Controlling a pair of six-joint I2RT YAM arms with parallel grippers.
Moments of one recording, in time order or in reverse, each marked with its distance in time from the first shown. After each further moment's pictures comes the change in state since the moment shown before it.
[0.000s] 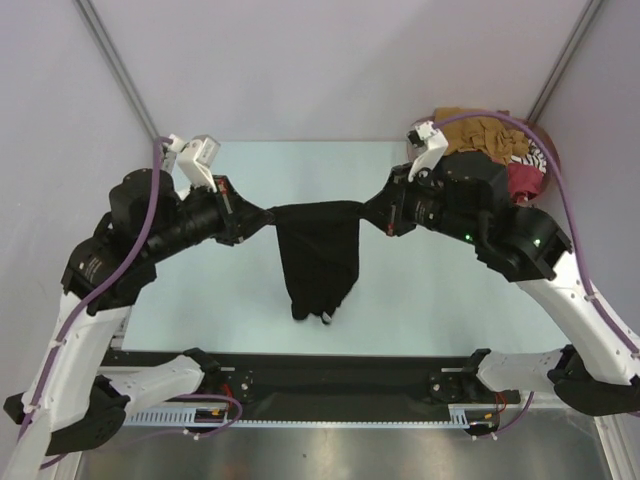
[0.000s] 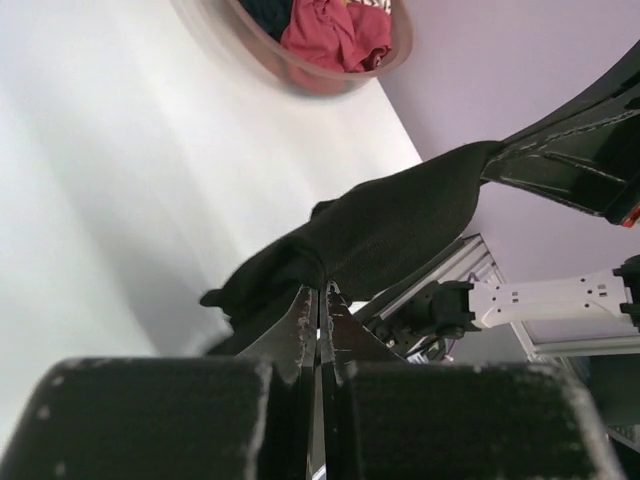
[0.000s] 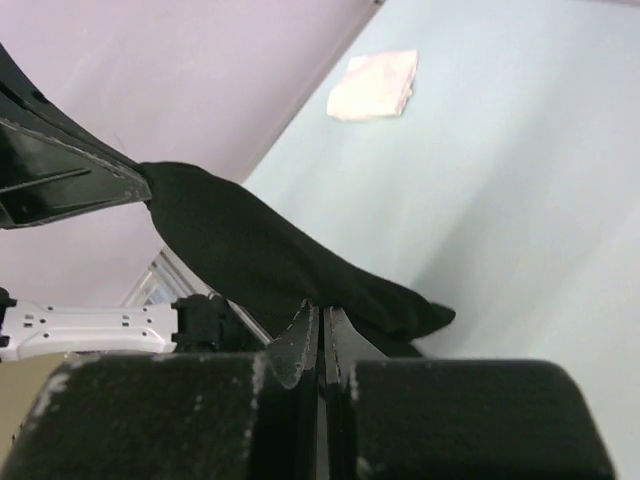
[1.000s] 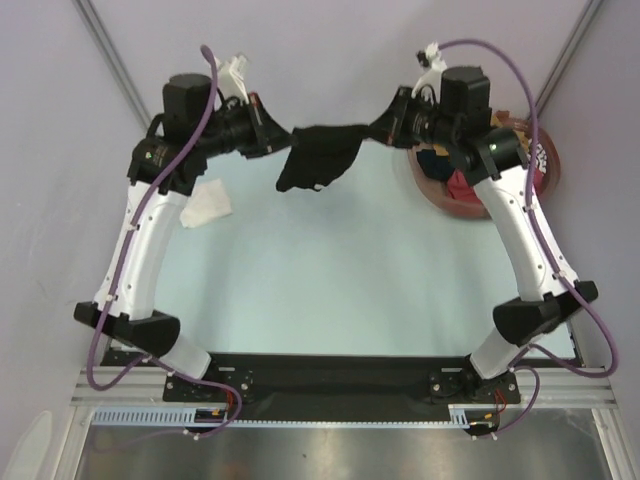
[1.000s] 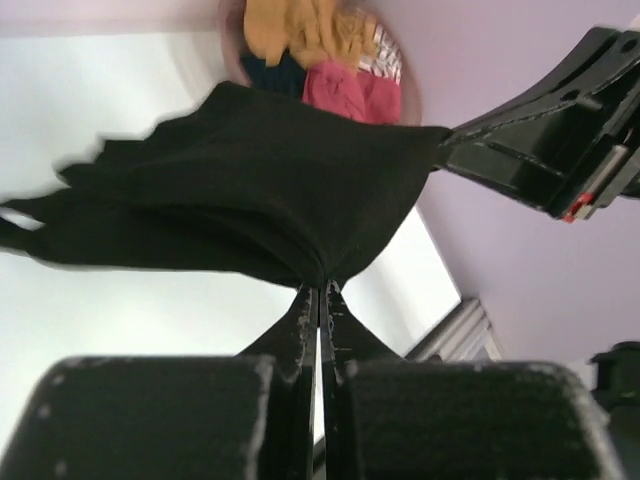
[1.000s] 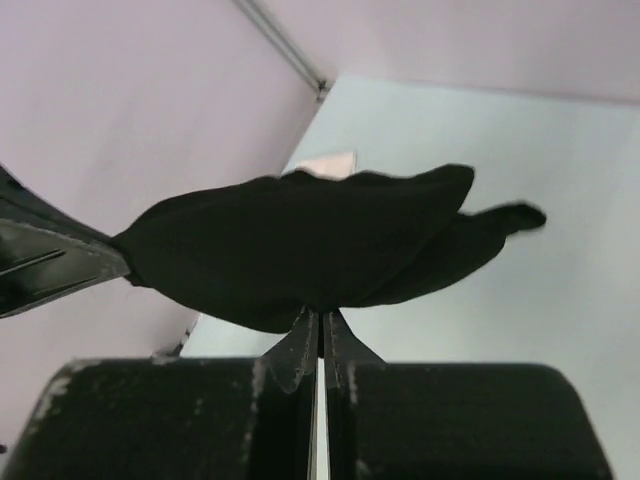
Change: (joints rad) left arm 0.257 0.585 0.539 0.063 0.266 0.037; right arm -0.441 0.503 0.497 0.056 -0.321 0.003
